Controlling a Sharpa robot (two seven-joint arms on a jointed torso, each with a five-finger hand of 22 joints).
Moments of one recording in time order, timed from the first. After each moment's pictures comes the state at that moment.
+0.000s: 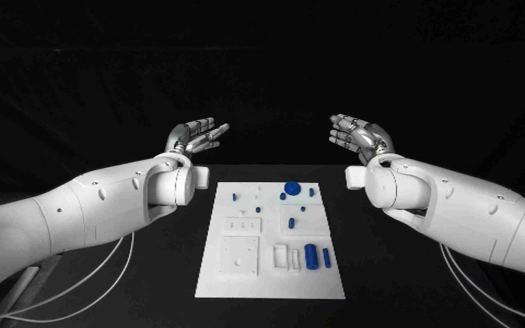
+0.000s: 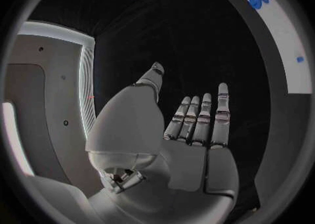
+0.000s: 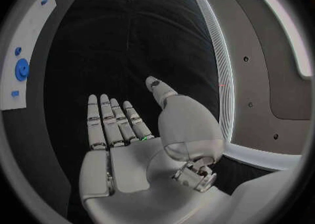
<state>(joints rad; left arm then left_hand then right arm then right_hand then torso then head) 1.24 -0.67 -0.14 1.19 0.03 -0.61 0.41 1.35 -0.17 0.16 0.16 0.04 0.63 0.12 0.04 0.04 0.63 0.11 0.04 0.04 0.68 0.14 0.04 0.05 0.19 0.81 0.27 0.06 0.07 1.10 -0.70 0.09 1.28 -0.06 -0.54 0.33 1.10 0.03 0.26 -0.11 0.30 0.56 0.17 0.04 0.04 0.61 0.20 0.04 0.04 0.69 0.19 0.04 0.05 0.09 0.62 0.21 0.05 0.05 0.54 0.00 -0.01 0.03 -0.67</state>
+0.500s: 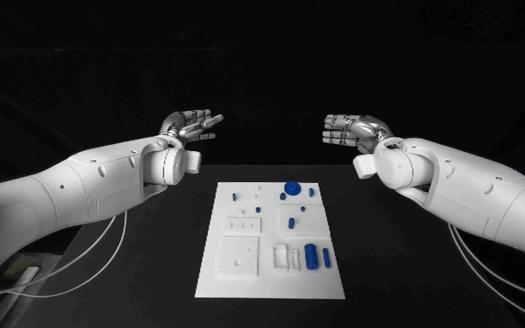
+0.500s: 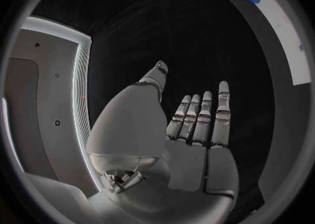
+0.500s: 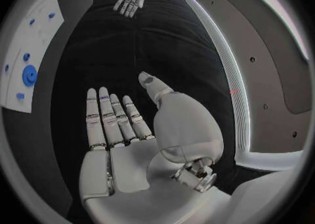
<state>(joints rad) 1.32 -0.63 -0.19 1.03 0.05 -0.44 0.31 1.40 -0.17 0.17 0.16 0.05 0.67 0.13 0.04 0.05 0.67 0.13 0.04 0.04 0.72 0.14 0.05 0.05 0.20 0.85 0.28 0.07 0.07 1.14 -0.65 0.15 1.09 -0.20 -0.22 0.12 1.22 0.01 0.27 -0.18 0.30 0.69 0.18 0.05 0.05 0.73 0.20 0.04 0.05 0.86 0.19 0.05 0.05 0.09 0.76 0.20 0.06 0.06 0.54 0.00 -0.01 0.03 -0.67</state>
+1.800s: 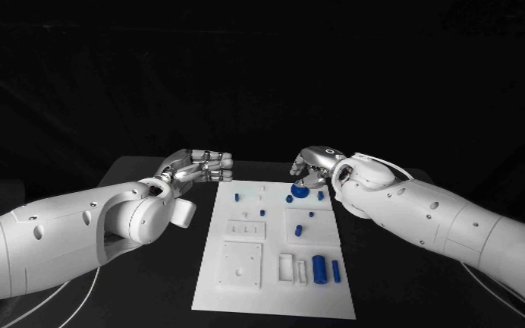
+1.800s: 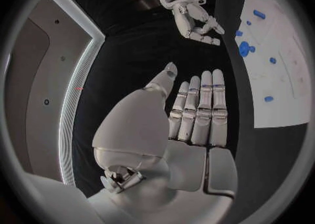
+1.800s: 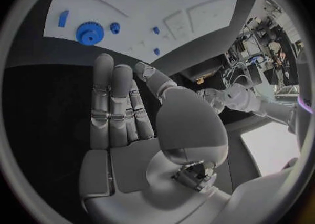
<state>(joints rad) 1.32 -0.86 -0.19 1.50 0.00 -0.29 0.35 1.38 -0.02 0.15 -0.09 0.05 1.02 0.14 0.06 0.06 1.14 0.12 0.07 0.06 1.20 0.10 0.07 0.07 0.09 1.03 0.09 0.24 0.12 1.12 -0.51 0.14 1.06 -1.69 -0.21 -0.01 1.27 -0.11 0.40 -0.28 0.27 1.10 0.12 0.06 0.06 1.13 0.09 0.05 0.06 1.45 -0.01 0.86 0.48 0.16 1.36 -0.03 0.68 0.56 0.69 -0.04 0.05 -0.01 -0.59</state>
